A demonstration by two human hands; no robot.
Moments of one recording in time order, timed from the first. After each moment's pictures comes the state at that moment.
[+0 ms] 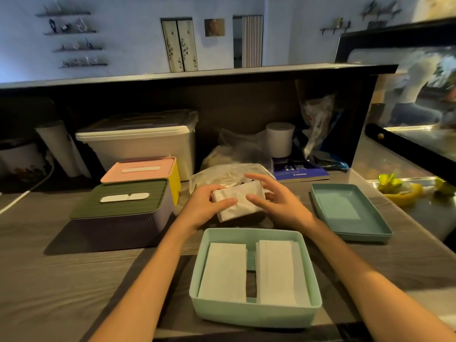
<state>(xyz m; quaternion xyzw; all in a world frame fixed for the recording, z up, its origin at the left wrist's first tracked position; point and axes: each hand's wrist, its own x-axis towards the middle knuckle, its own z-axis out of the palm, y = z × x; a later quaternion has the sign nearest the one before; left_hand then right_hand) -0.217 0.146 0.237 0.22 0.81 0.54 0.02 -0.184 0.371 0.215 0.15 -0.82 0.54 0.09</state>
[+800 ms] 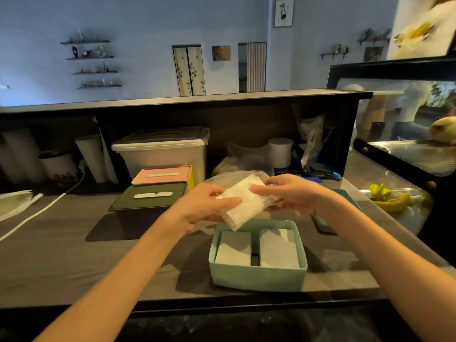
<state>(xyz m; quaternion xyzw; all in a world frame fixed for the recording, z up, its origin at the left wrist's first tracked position) -0.113 0.115 0.319 0.15 0.80 0.57 0.15 -0.112 0.354 0.316 0.04 -0.78 0.61 -0.12</state>
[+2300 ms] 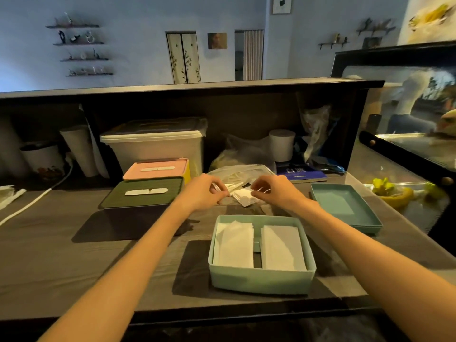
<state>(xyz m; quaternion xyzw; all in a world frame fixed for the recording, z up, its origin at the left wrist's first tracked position) -0.181 0.117 0.294 0.20 0.93 0.31 0.00 -0.180 0.345 0.259 0.06 -0.95 0.28 0.09</state>
